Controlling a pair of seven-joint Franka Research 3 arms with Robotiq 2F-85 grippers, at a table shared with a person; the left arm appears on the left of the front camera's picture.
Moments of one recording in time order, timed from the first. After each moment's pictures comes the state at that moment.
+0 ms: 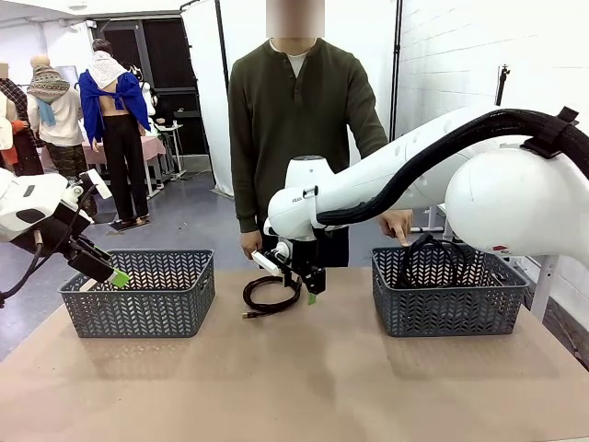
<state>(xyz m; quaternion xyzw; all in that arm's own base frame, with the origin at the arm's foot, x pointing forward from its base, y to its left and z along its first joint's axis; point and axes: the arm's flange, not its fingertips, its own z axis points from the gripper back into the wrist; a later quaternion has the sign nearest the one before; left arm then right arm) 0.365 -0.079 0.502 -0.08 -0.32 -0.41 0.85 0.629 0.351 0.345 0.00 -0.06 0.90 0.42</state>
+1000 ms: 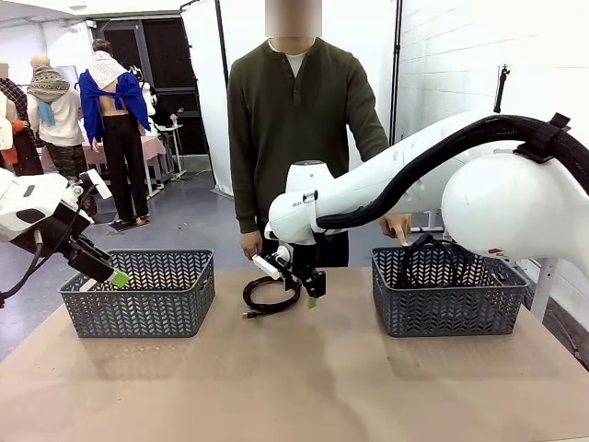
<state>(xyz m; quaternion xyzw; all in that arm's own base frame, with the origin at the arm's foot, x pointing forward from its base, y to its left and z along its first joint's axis) 0.365 -0.079 0.502 -0.08 -0.32 -0.41 0.85 0.634 0.351 0.330 0.00 -0.06 0.90 0.42</state>
